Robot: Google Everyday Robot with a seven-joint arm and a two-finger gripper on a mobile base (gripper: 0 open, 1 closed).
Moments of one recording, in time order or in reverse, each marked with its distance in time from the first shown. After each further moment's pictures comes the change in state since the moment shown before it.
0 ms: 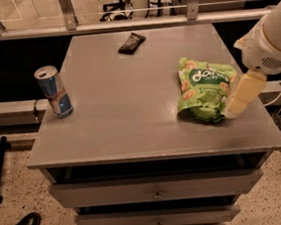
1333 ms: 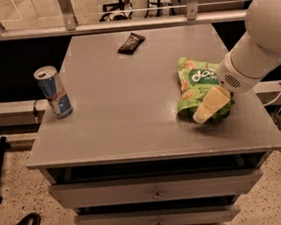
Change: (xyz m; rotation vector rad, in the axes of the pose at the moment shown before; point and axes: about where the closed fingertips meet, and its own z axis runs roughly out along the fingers) arm -0.001 0.006 0.070 0.021 0.050 0.394
